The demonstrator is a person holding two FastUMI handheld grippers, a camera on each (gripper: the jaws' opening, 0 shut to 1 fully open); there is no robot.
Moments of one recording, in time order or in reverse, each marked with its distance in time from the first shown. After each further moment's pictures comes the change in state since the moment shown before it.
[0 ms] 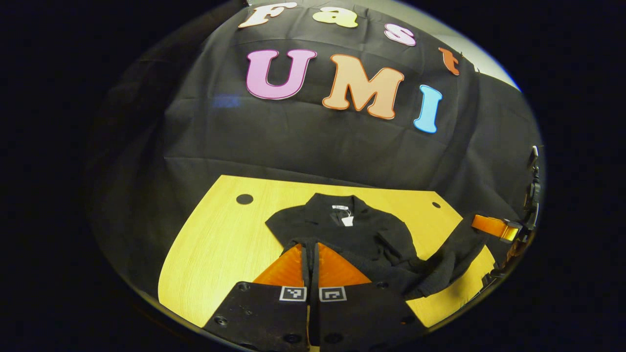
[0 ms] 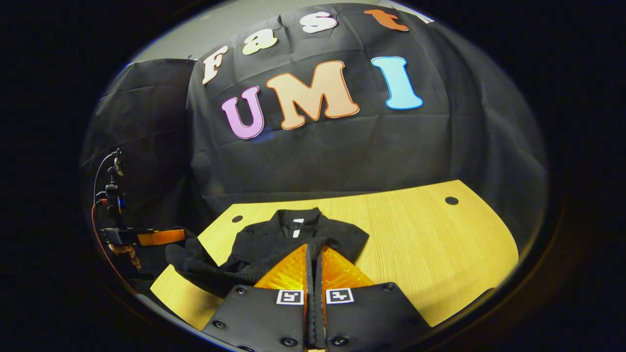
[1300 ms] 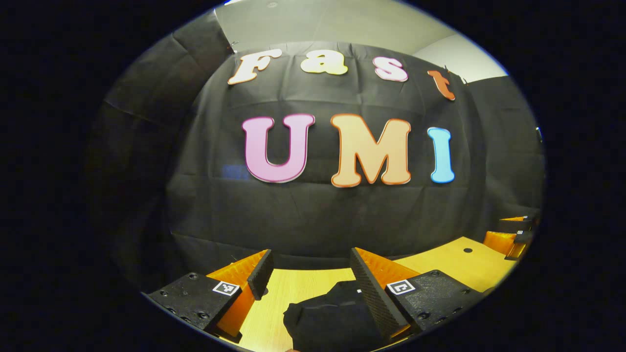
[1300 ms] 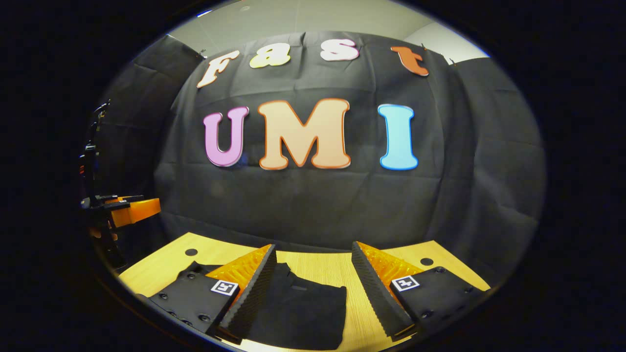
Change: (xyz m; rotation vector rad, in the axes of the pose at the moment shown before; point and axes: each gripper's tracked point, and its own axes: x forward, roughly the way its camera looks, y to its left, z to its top) left arm 0.029 0.010 0.164 0.146 -0.472 0.107; right arm 0.033 0.012 0.108 -0.155 -0.297 -0.224
